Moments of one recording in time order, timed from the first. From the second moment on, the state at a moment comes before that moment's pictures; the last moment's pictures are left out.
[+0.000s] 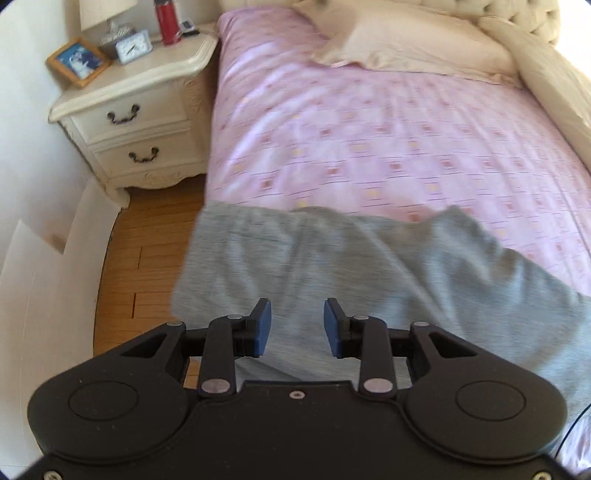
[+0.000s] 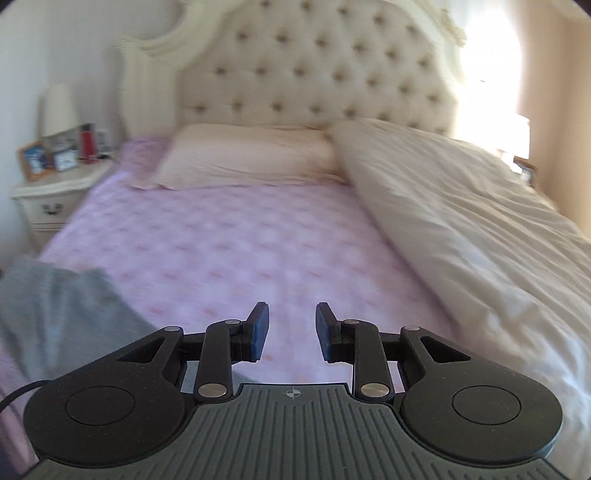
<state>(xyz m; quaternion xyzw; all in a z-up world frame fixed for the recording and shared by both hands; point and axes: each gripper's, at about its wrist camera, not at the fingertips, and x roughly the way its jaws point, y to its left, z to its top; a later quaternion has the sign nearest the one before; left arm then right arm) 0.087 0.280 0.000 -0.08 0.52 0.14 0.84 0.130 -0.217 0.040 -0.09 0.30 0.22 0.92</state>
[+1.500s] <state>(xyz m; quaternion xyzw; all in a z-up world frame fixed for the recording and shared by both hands) 0.092 0.381 -0.083 -0.21 0.52 0.16 0.81 -0.004 0.067 -0.108 -0.40 0.18 0.50 0.74</state>
